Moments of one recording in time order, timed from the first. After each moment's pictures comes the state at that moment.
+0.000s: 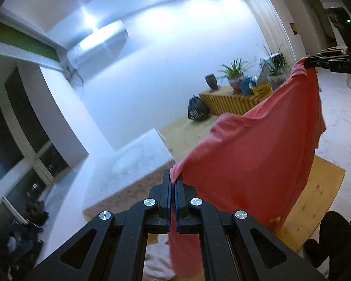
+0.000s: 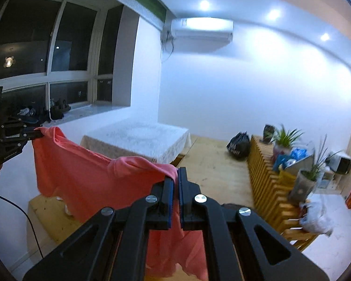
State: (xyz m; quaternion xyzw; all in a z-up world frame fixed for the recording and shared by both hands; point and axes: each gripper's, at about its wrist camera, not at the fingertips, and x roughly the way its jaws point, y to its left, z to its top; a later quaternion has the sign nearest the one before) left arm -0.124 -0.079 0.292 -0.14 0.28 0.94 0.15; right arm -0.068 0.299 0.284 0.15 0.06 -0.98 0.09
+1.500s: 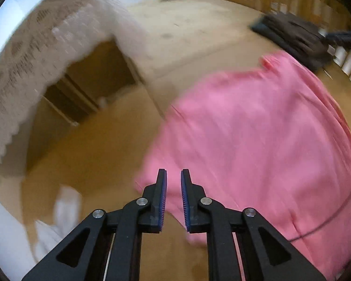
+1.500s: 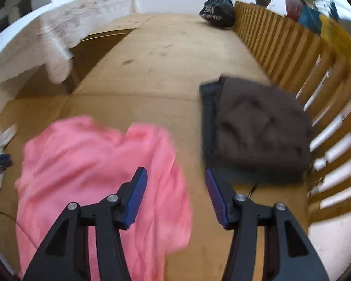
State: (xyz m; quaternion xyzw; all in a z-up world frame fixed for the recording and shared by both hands) left arm -0.488 -0.032 -0.185 -0.51 0.24 0.80 0.20; right arm -0.414 0.400 -0.172 0.48 -0.01 -0.88 -0.01
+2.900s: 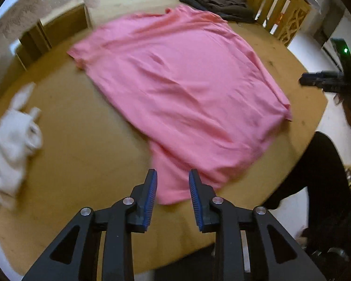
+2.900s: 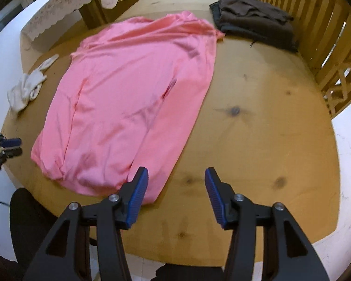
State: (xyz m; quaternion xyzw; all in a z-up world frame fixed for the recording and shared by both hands) left arm -0.204 -0.038 -0.169 -0.56 0.14 0.76 0.27; right arm -0.136 0.373 -0.221 0.55 -0.05 -0.83 0.02
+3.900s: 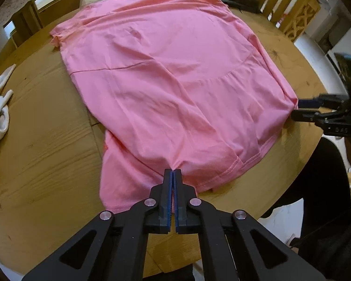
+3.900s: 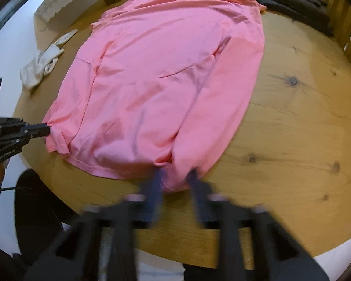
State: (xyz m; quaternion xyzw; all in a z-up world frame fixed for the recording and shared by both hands) left arm -0.215 -0.026 -0.195 -0.59 0.12 0.76 0.24; right arm -0.134 0.325 -0.260 0.59 -0.08 -0.80 0.08
